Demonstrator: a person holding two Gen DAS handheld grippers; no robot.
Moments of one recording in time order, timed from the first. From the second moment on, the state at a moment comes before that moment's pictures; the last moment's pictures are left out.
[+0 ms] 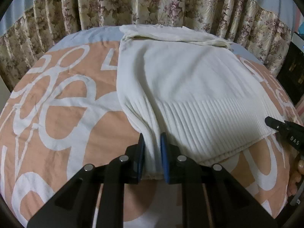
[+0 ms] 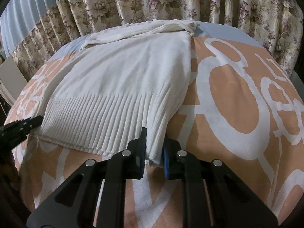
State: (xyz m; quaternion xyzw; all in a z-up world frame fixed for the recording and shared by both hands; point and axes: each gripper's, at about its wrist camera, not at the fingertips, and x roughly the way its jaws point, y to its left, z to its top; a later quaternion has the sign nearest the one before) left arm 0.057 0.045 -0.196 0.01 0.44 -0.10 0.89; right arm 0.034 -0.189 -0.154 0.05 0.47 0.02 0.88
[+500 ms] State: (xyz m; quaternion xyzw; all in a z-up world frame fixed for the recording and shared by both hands) left arm 0.054 0.042 -0.197 0.01 0.44 -0.08 0.89; right arm 0.036 -0.176 -0.156 -0.01 0.47 0.00 0.88
